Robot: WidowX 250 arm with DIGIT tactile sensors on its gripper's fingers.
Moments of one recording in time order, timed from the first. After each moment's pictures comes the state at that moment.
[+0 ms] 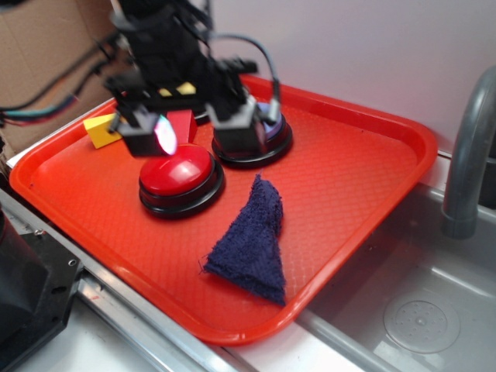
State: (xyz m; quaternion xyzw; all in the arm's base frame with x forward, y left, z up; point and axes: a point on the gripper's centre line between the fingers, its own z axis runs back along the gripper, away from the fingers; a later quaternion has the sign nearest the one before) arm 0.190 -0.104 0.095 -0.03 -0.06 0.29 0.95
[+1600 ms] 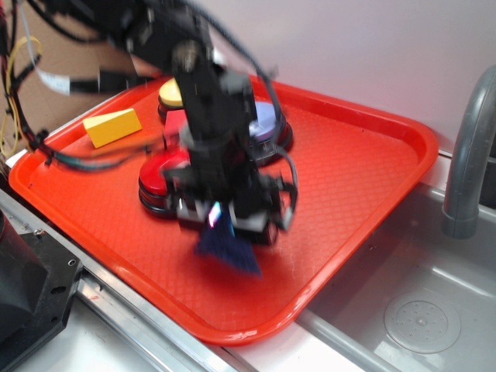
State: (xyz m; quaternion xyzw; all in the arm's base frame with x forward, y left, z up) arm 0.196 -0.104 0.042 0.00 -0.03 0.21 0.98
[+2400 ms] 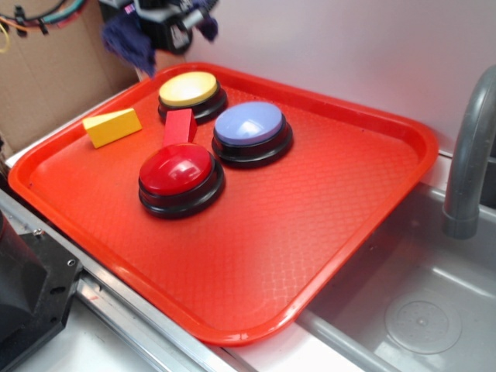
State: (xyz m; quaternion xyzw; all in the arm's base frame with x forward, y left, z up) arm 0.214 -0.013 0.178 0.05 0.00 0.06 1.00
